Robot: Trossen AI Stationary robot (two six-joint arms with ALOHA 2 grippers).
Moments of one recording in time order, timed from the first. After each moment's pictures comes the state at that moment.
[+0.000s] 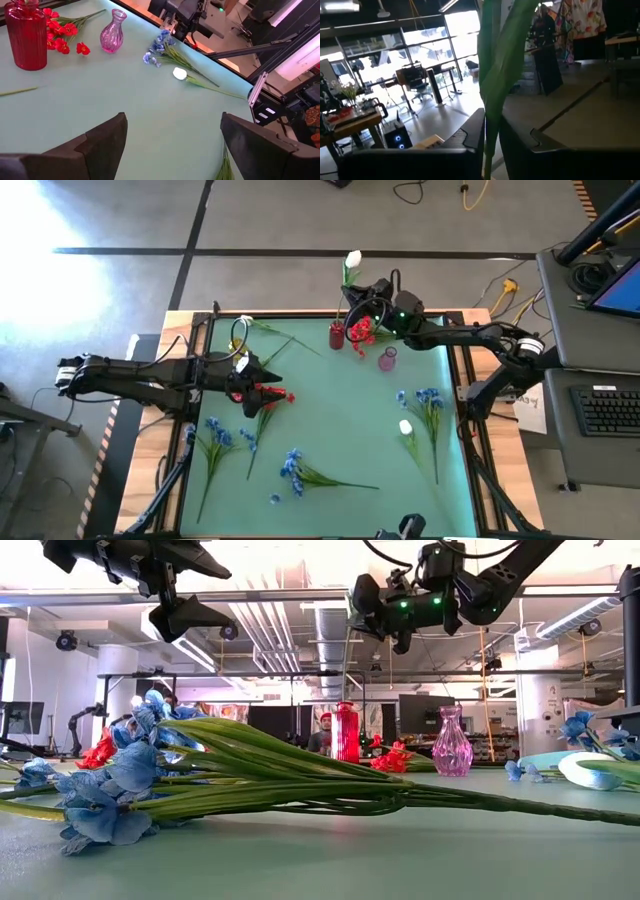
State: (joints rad) left arm 0.01 0.89 0.63 -0.12 -0.02 -0.51; right arm -0.54 1.59 0.92 0.83 0.11 0.21
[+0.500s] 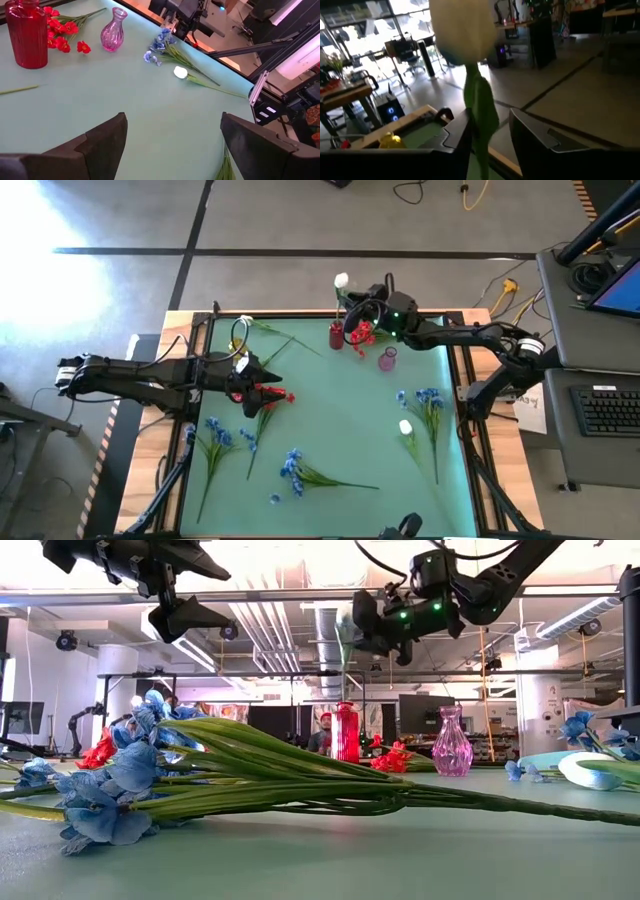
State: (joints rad) left arm 0.01 0.89 0.63 -0.12 -0.02 -0.51; right arm -0.54 1.59 0.92 0.65 0.11 0.21
